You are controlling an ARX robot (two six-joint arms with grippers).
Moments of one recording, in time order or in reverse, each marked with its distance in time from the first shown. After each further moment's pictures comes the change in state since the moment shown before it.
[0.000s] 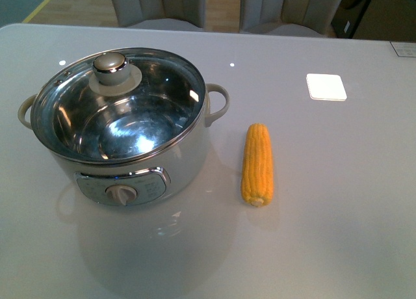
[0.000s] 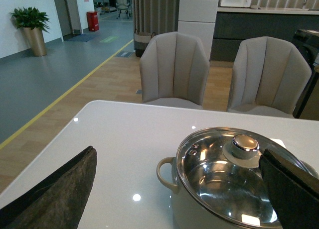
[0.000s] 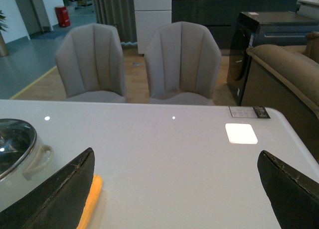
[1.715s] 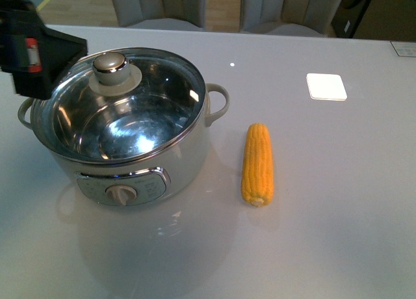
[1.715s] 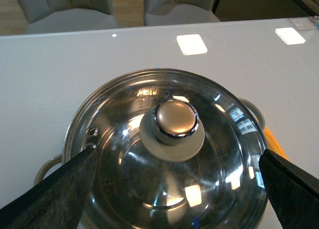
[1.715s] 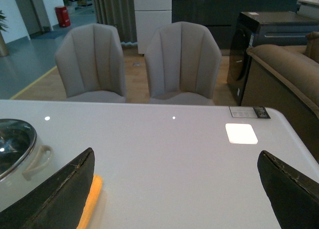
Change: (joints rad) left arm -0.130 1.579 0.550 0.576 0.299 0.049; right arm 0.000 0.000 0.000 0.000 0.000 0.000
